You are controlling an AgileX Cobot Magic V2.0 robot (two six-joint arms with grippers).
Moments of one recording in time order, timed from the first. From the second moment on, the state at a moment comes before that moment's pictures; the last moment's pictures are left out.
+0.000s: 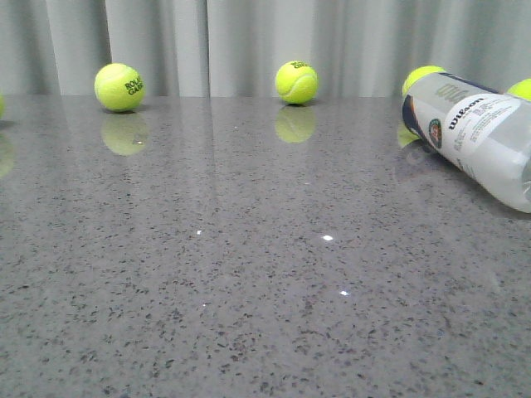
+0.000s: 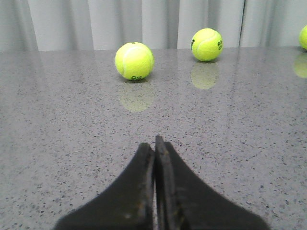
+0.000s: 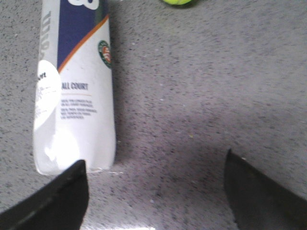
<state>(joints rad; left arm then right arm) -0.03 -0.01 0.00 0.06 0.17 -0.01 0.00 0.95 -0.96 0.05 0.92 0.11</state>
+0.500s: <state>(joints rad) -0.03 -0.01 0.00 0.06 0.17 -0.01 0.12 1.42 -1.28 0.21 1.01 0.10</state>
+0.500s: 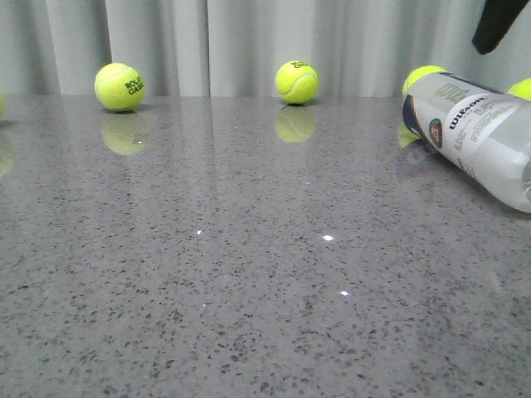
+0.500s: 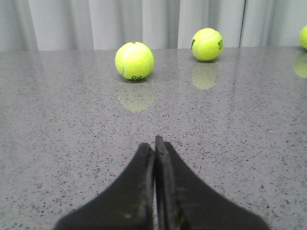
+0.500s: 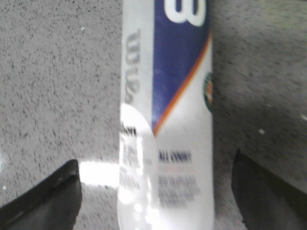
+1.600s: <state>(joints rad) -0.03 -0.01 0.00 0.06 0.17 -0.01 0.28 1.78 -1.72 0.23 1.17 -0.38</state>
